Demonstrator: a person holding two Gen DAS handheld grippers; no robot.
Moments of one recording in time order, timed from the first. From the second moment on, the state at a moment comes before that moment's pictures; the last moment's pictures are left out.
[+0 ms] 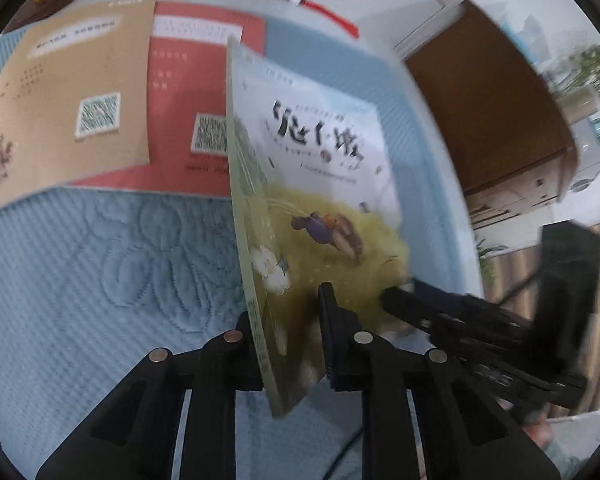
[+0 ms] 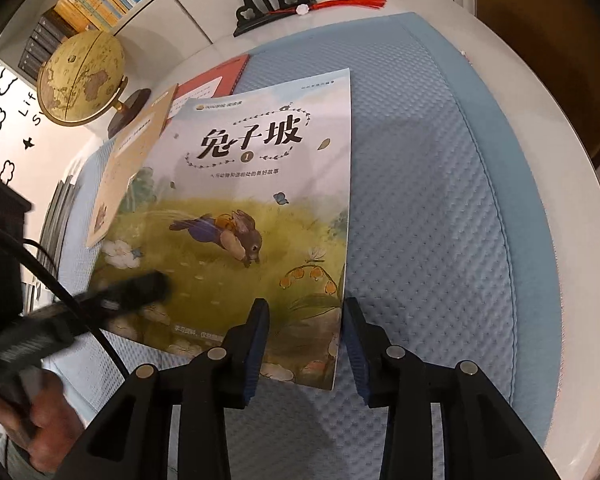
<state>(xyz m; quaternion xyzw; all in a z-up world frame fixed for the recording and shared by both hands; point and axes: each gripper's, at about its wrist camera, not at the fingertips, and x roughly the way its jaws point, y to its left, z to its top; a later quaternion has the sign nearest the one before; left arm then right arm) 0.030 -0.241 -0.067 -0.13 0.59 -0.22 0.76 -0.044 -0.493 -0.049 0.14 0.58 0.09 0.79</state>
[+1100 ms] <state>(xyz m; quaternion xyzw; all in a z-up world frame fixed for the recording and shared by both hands) 0.035 -0.243 -0.032 -0.17 0.59 -0.25 0.74 -0.025 -0.518 -0.038 0.32 0.54 0.18 0.76</state>
